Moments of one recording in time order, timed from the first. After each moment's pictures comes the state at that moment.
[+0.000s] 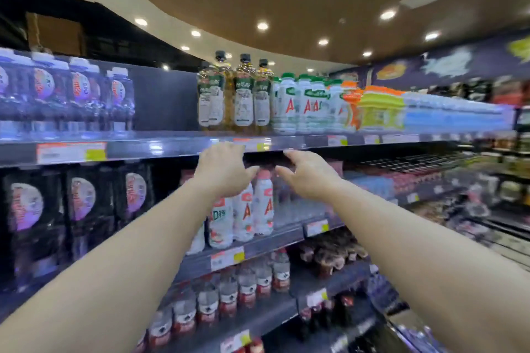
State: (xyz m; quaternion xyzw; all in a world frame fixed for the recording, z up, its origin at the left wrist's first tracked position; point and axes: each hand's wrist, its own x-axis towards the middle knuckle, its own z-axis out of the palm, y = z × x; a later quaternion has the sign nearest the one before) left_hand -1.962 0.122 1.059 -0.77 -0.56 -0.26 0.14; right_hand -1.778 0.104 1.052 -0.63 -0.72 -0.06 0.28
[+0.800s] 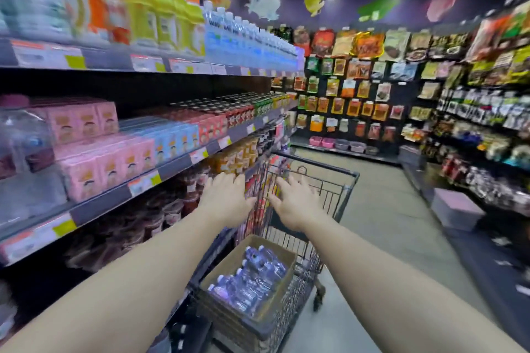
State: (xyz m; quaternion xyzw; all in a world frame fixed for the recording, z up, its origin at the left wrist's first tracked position) left_hand -1.428 0.242 0.864 -0.94 -0.30 -0.13 0.03; right_hand -1.314 0.117 0.862 -0.90 -0.42 -0.05 0.12
